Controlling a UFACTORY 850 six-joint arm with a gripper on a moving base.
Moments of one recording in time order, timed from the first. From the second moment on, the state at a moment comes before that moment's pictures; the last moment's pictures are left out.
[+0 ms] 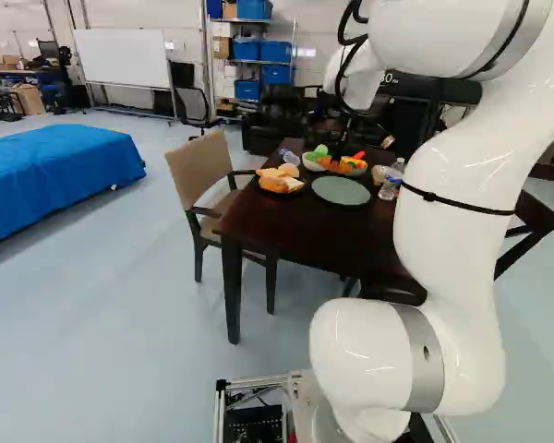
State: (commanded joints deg) arm -14.5 -16.9 -77.9 0.0 -34.9 -72.6
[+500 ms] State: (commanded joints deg) arm -17.5 -24.4 -84.8 0.0 -34.9 -72.6
